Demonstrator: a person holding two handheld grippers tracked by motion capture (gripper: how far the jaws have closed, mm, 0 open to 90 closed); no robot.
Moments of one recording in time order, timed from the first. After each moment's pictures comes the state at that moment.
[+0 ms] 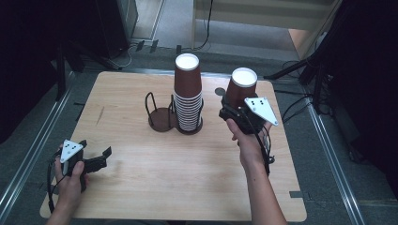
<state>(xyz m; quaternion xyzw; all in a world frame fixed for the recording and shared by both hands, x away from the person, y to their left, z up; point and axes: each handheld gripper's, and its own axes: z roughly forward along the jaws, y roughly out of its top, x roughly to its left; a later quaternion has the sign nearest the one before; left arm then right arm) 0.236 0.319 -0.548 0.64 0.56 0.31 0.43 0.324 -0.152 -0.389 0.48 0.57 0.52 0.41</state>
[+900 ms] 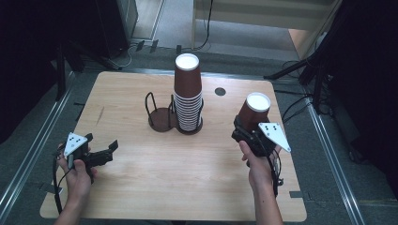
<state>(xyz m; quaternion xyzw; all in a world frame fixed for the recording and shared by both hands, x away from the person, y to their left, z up) 0.249 0.295 -0.523 0.63 0.55 0.29 0.47 0.291 -0.192 -0.438 0.52 0.56 0.51 0.40</state>
